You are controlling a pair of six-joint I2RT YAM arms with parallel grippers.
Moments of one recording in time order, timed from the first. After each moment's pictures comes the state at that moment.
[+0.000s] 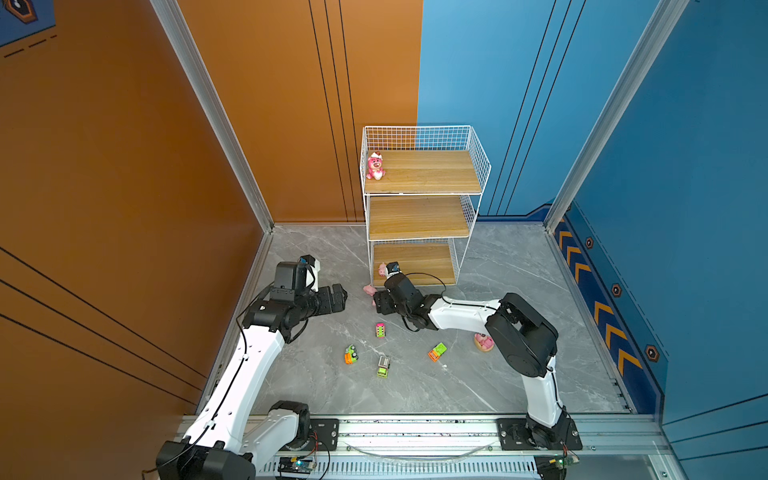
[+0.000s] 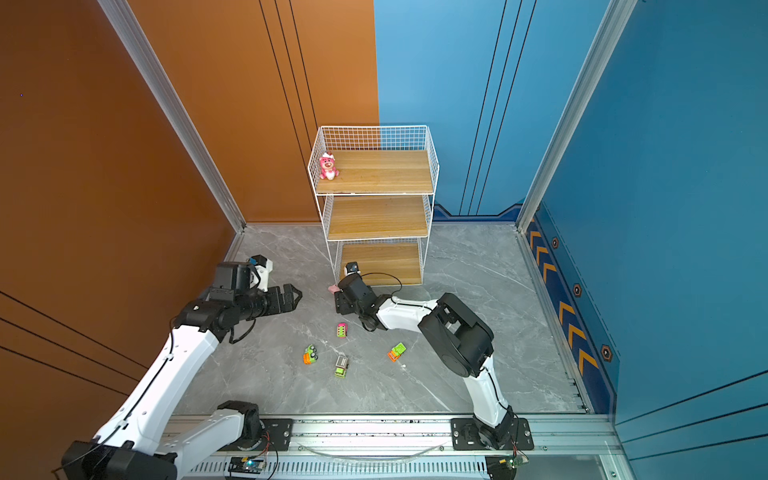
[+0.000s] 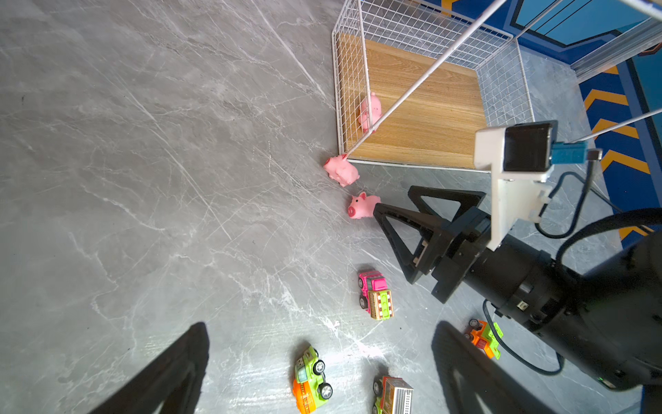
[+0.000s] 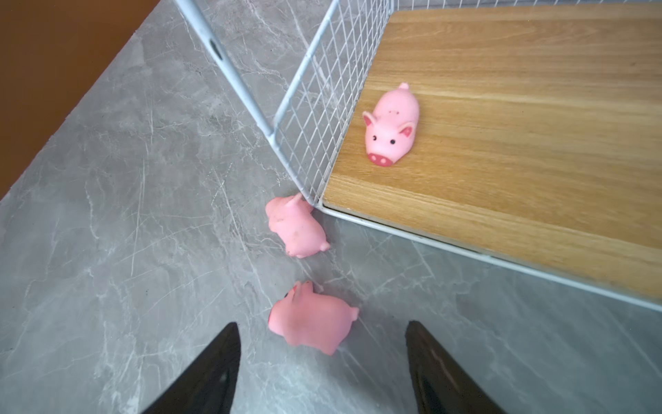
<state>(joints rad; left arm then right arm) -0.12 1.04 0.96 -0.76 0.19 -0.30 0.87 2.05 1.30 0.07 0.19 0.52</state>
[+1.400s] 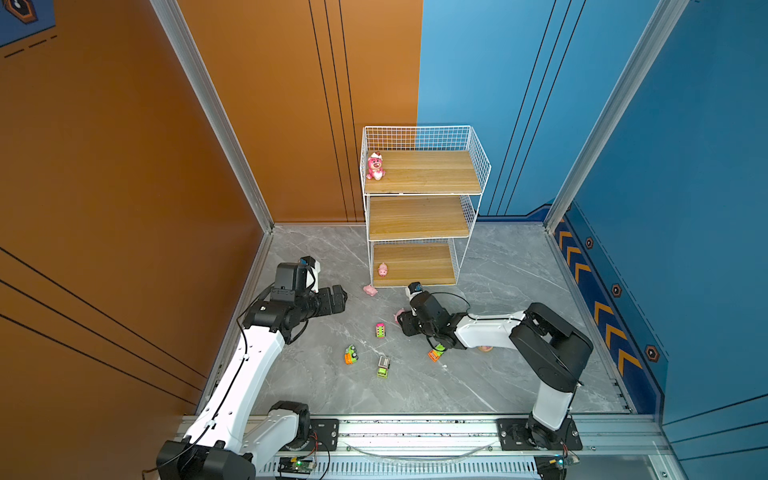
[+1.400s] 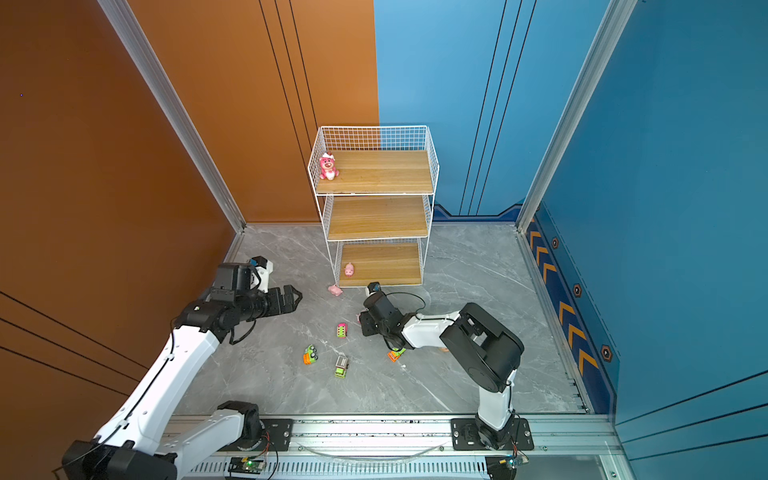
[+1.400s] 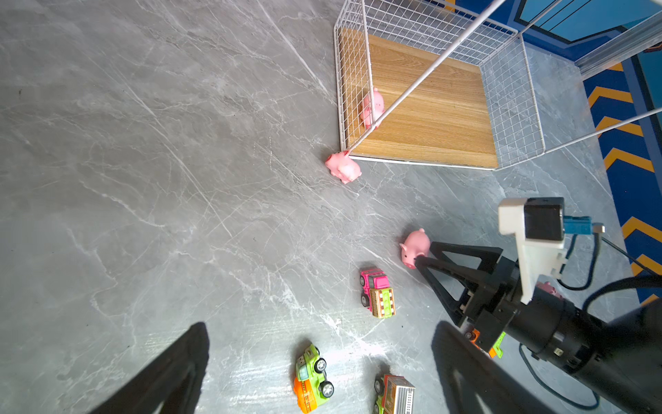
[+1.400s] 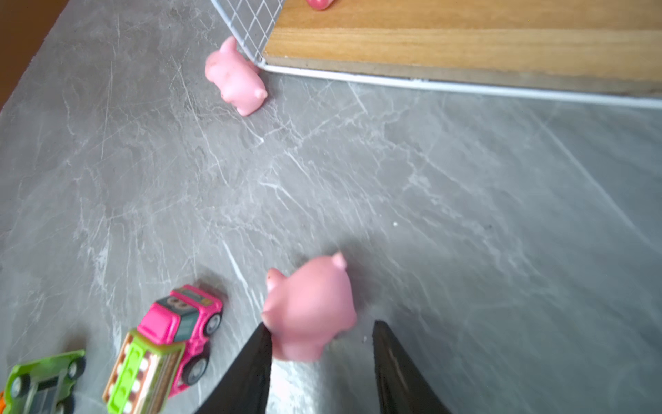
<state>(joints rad) -0.12 1.04 0.95 -0.76 0.19 -0.30 0.83 1.81 0.87 0.18 0.07 0.52</state>
